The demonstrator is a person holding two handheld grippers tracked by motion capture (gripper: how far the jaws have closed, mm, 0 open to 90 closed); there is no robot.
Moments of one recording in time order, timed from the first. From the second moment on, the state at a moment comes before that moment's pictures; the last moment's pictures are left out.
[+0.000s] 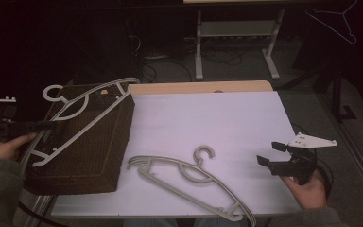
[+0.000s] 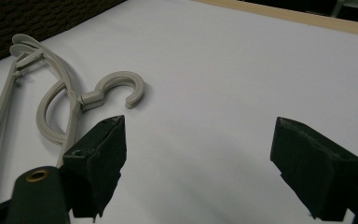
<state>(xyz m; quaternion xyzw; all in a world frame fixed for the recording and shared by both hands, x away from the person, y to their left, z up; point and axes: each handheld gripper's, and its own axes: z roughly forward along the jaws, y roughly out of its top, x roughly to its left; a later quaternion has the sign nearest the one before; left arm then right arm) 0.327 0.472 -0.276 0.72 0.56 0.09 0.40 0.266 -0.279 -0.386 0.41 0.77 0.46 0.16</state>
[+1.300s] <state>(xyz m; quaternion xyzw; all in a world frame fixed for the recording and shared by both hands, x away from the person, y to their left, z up) 0.343 0.482 -0.319 0.72 0.61 0.12 0.31 0.267 -0.279 -0.386 0.41 0.77 0.46 0.16</state>
